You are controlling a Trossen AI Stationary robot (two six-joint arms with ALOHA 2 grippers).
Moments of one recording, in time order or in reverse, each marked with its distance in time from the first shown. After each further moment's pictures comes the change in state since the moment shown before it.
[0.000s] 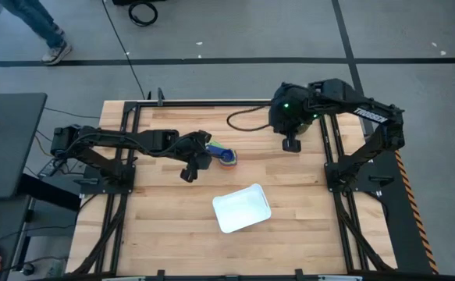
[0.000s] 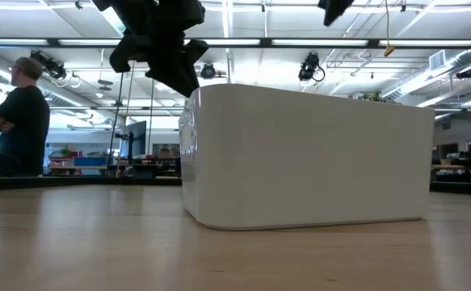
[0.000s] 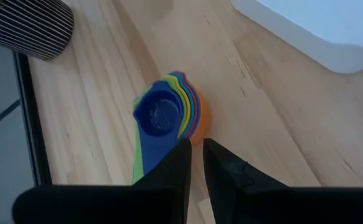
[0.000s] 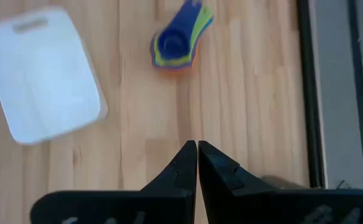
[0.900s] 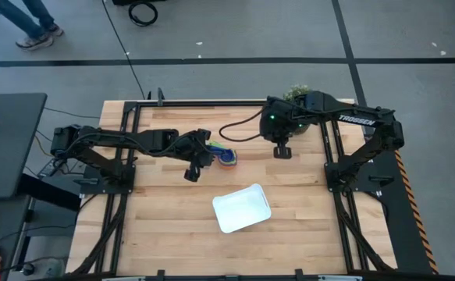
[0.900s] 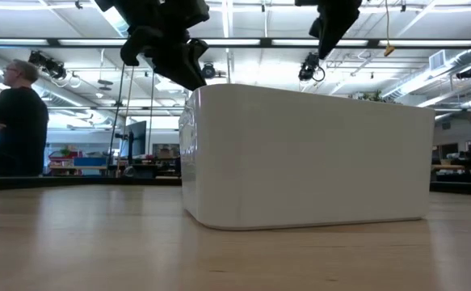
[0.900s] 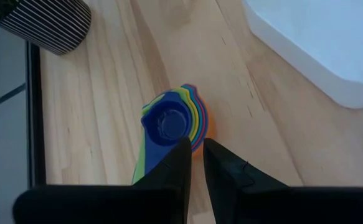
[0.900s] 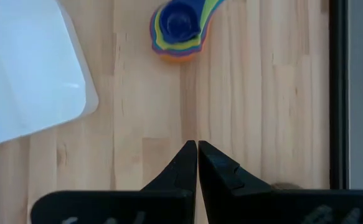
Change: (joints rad) left arm 0.002 0.000 0.000 0.054 -0.003 -0.123; right arm 0.000 0.003 -0.239 0.175 0.000 -0.022
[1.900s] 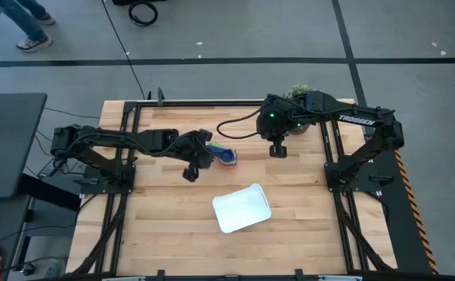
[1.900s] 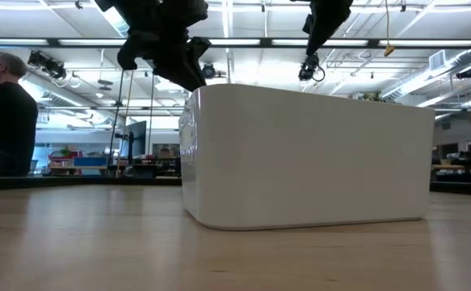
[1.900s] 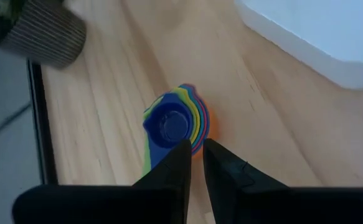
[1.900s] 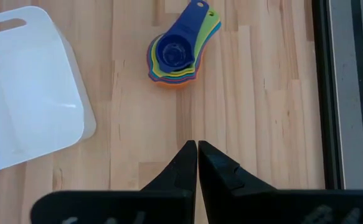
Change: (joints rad) left arm 0.001 0.000 0.000 -0.004 0.003 0.106; right arm 0.000 0.000 0.000 0.089 0.000 0.000
